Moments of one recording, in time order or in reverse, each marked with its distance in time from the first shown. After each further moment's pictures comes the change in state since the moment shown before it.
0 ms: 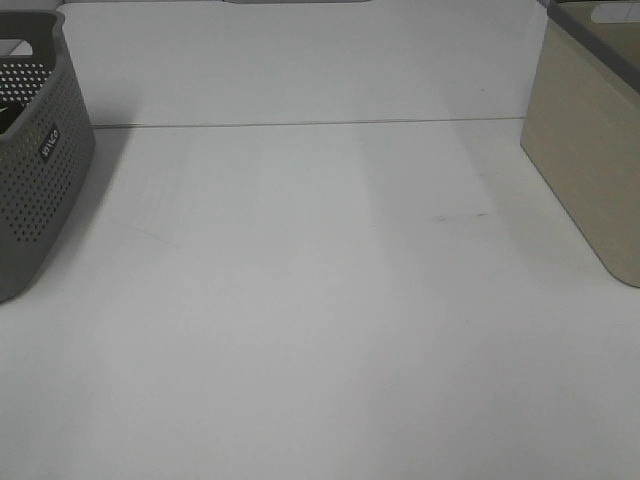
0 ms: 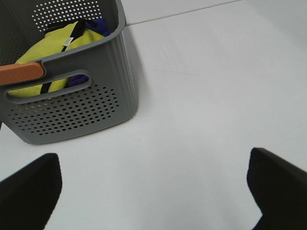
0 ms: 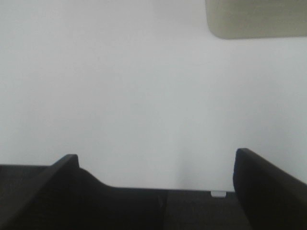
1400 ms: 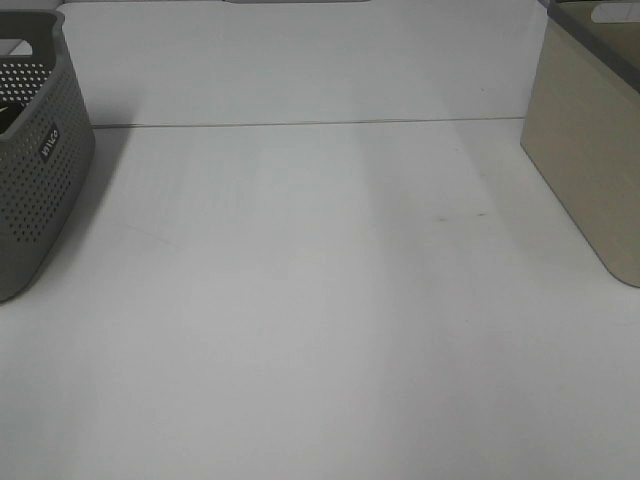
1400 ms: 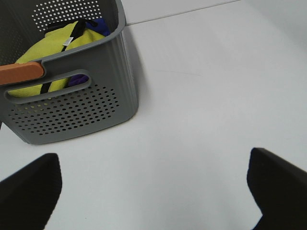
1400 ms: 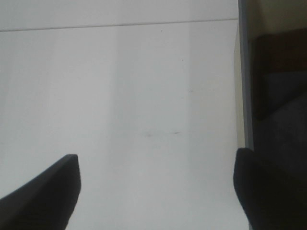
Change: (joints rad) left arm 0.000 0.000 0.000 0.000 0.000 0.000; right arm 0.000 1.378 -1.342 0.153 0.119 0.007
